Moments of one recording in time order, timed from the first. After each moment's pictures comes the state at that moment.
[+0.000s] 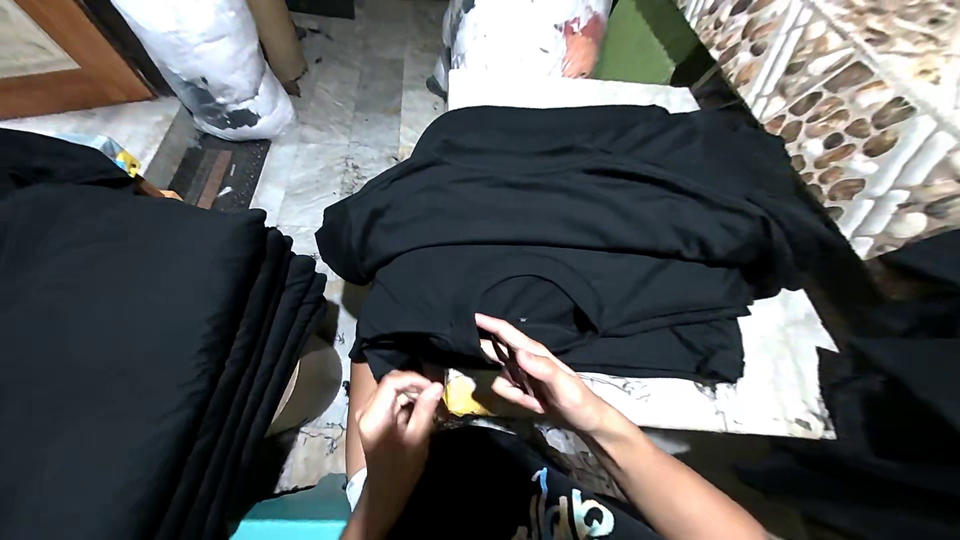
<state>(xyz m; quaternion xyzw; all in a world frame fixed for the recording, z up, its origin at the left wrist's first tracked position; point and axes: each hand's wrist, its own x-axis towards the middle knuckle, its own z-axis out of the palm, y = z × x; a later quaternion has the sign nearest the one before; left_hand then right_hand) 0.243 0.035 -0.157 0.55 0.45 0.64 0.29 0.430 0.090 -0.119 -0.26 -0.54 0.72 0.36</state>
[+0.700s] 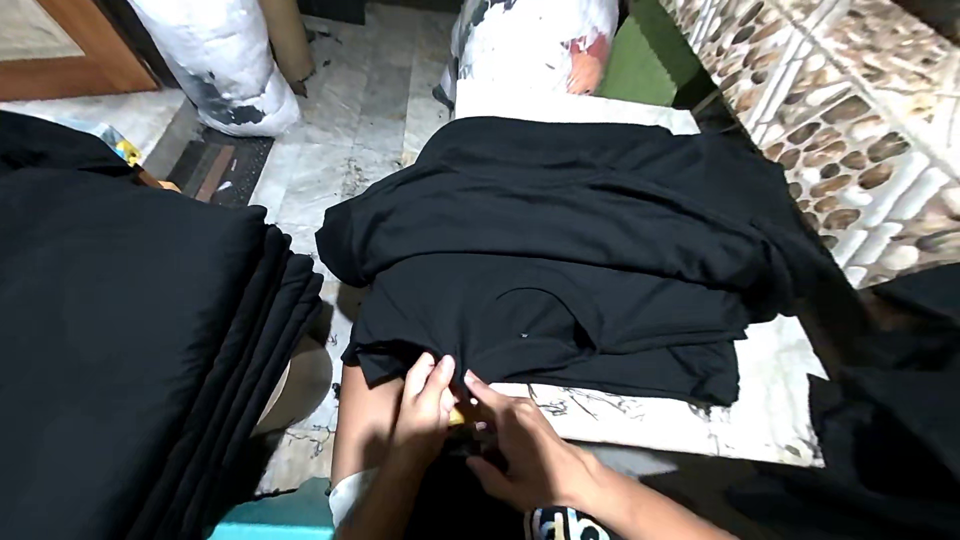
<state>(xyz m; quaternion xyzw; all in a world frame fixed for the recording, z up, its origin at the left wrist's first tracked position) 0.275 0.065 -0.158 0.25 0.37 0.61 0.66 0.426 0.058 -0.147 -0.31 -0.85 0.28 0.32</state>
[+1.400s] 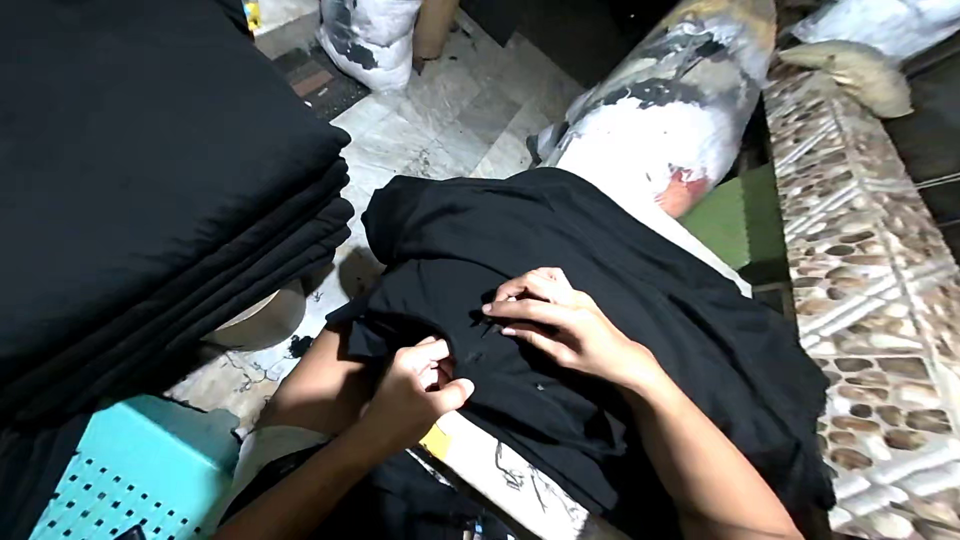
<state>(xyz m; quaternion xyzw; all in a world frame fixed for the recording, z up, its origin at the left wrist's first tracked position) 0.264 0.070 -0.144 0.38 0.45 0.63 0.51 0.428 0.252 -0.085 -0.02 -0.97 0.20 0.15</state>
